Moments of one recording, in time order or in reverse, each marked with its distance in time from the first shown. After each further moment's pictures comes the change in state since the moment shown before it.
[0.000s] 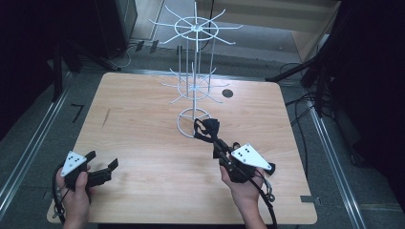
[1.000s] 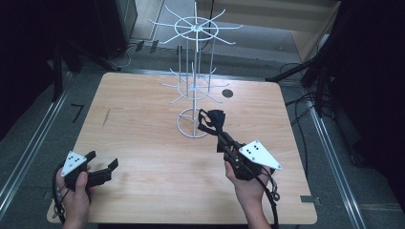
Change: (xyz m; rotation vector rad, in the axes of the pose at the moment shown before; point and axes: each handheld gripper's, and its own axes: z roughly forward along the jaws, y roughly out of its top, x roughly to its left) left arm 0.000 0.000 0.000 0.001 -0.001 0.001; right arm -0.002 0.026 -0.014 -0.093 -0.014 0.010
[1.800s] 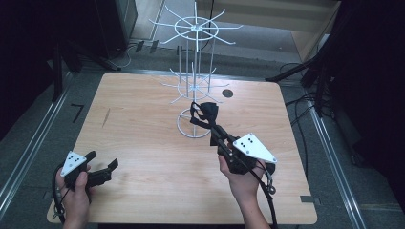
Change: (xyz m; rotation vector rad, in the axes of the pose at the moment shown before) left arm 0.000 0.000 0.000 0.001 -0.001 -0.002; right arm 0.011 0.019 0.013 -0.028 0.039 -0.012
